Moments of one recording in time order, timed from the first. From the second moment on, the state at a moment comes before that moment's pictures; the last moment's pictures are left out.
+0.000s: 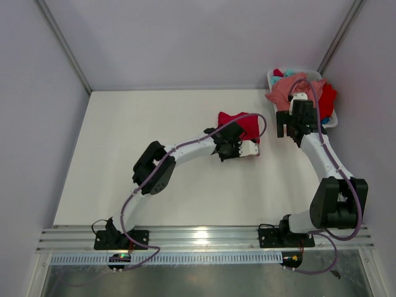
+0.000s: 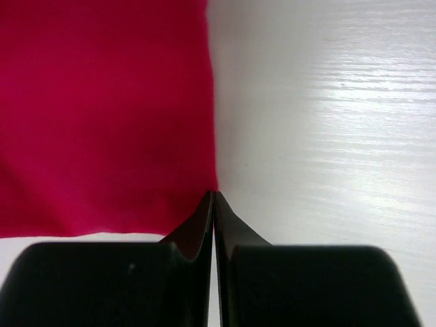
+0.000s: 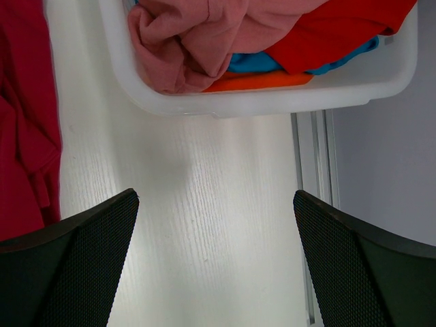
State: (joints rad) left arm -0.91 2.28 1.83 -0.57 0.12 0.67; right arm -0.05 1.42 1.09 -0.38 0.28 -0.16
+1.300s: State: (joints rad) left arm -0.86 2.27 1.82 -0.51 -0.05 0.61; right arm -0.05 1.42 1.08 -0.39 0.22 -0.16
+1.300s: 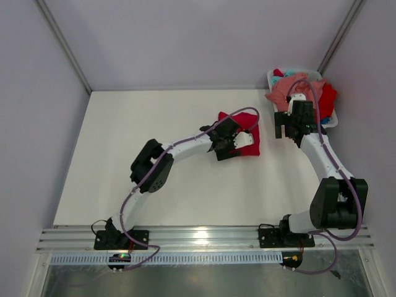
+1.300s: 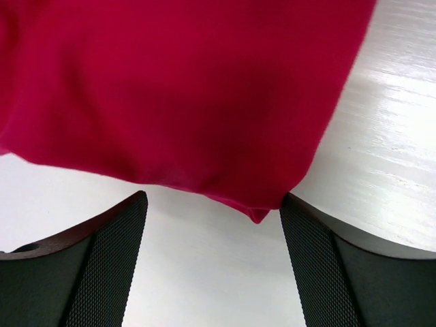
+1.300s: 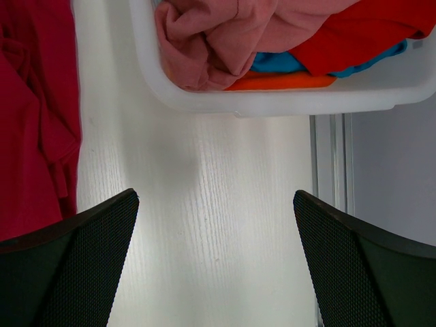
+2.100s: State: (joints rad) left arm -0.72 2.18 2.26 -0.78 0.23 0.02; right arm -0.05 1.42 1.08 -0.40 0.17 -0.16
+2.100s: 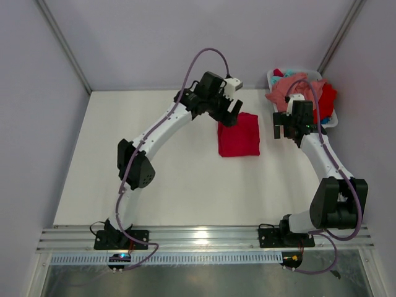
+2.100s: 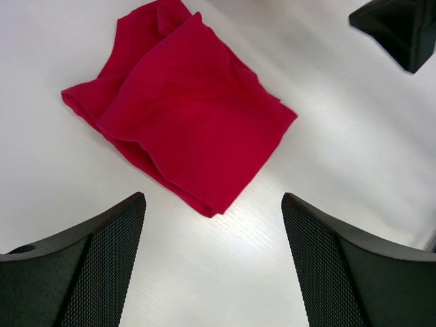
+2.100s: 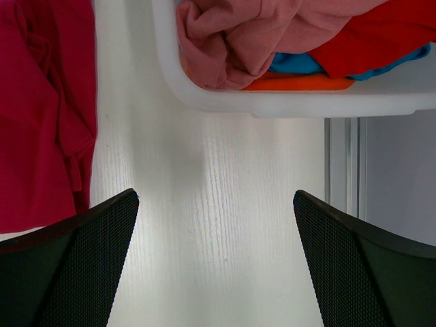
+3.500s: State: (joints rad) left arm -0.54 2.46 2.04 -0.50 0.64 -0.39; right arm -0.05 1.42 1.07 -0.41 0.13 -0.15
